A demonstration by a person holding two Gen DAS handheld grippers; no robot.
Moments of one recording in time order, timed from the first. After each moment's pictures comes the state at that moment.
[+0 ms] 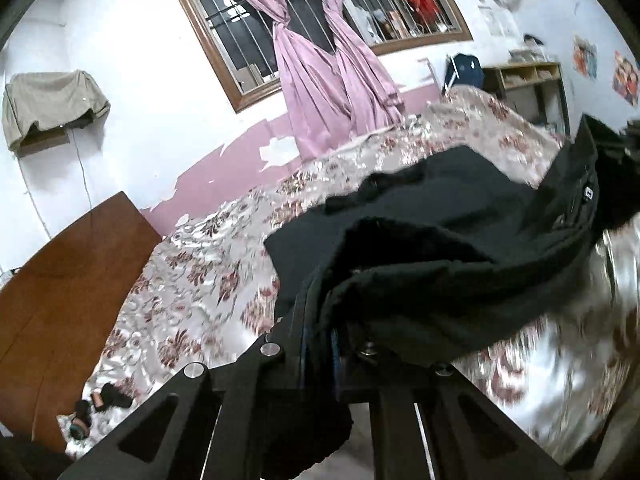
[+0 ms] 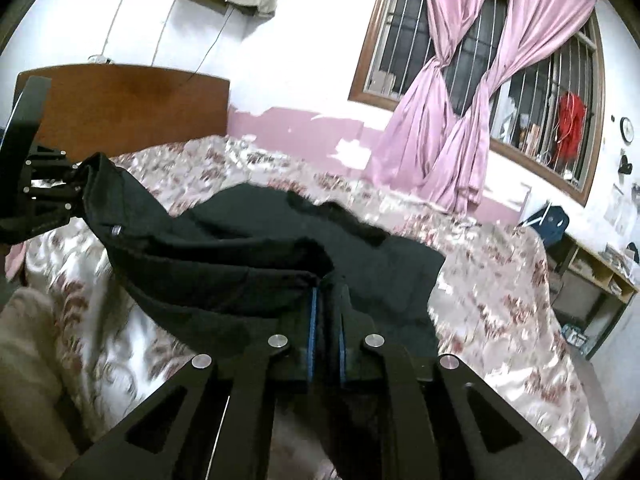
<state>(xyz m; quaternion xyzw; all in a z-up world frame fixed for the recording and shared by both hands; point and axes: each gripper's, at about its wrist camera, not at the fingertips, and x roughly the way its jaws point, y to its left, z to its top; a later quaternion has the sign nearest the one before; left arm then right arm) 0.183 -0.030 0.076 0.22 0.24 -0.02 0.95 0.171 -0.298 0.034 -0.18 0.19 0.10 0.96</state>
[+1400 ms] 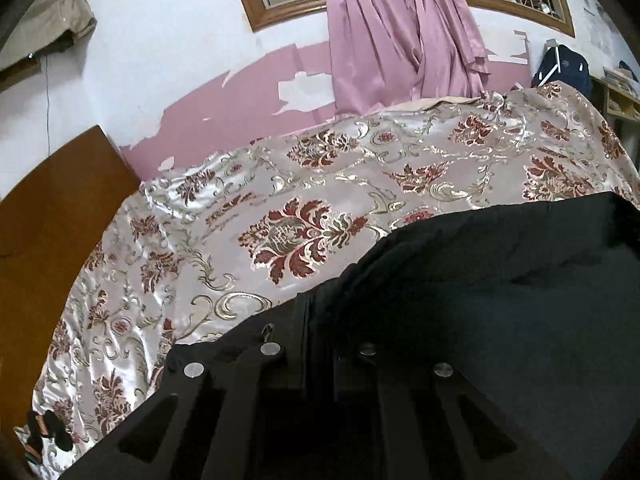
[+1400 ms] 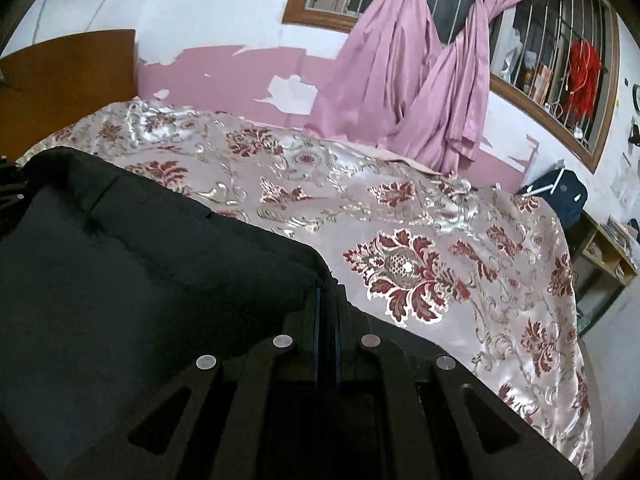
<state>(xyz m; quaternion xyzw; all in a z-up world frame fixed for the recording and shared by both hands) 0.594 -0.042 0.022 0.12 0.35 0.05 0.93 0.642 -0.281 -0.007 -0.16 0.29 0.00 0.94</state>
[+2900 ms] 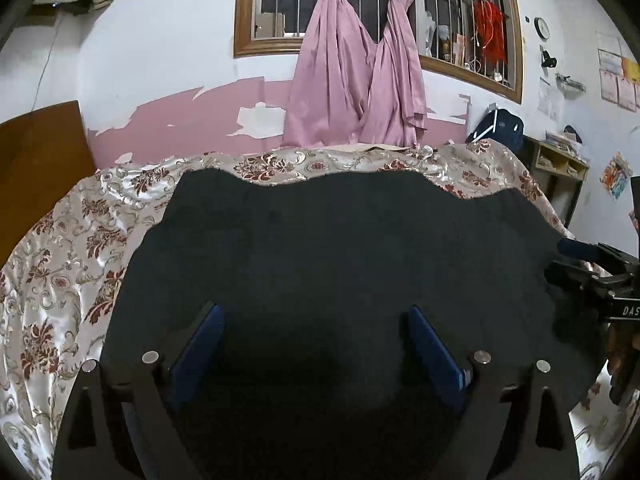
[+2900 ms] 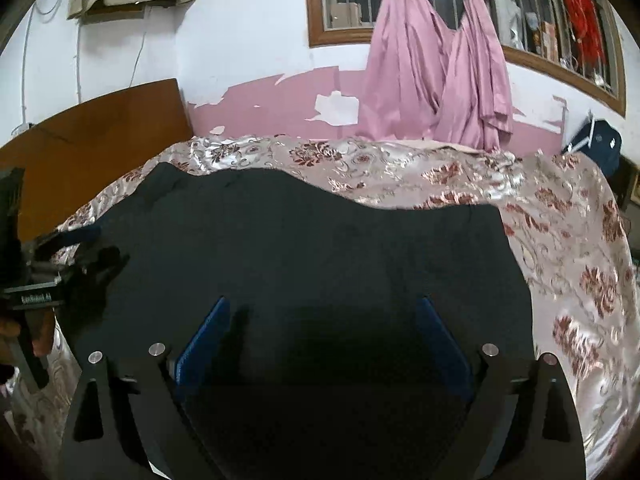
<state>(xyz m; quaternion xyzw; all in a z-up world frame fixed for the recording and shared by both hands) 0.450 -0.038 0.003 0.01 0.28 -0.07 0.96 0.520 -0.326 -0.031 -0.04 0.28 0.12 0.95</state>
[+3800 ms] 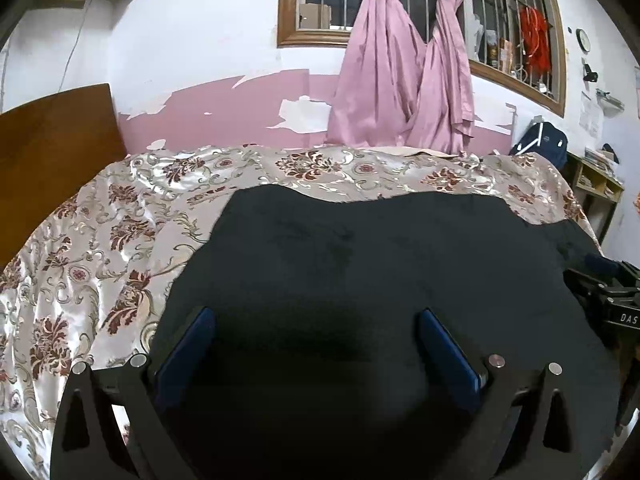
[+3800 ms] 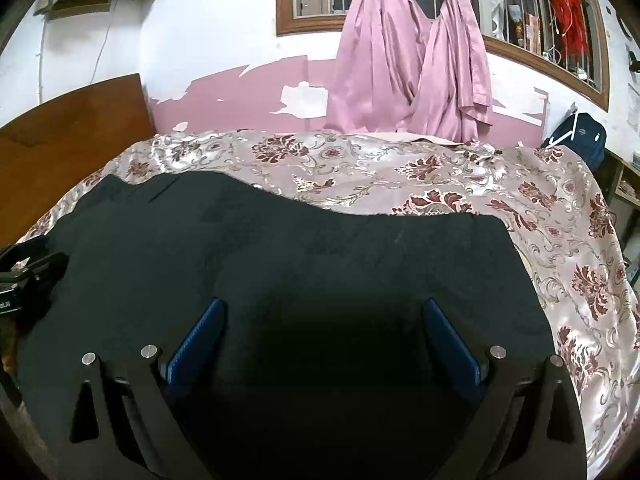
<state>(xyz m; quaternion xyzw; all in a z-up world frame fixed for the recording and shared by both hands) 0.513 0.000 -0.001 -0.01 0.29 0.00 0.96 0.592 -0.309 -0.042 -0.05 0.30 0.06 0.95</state>
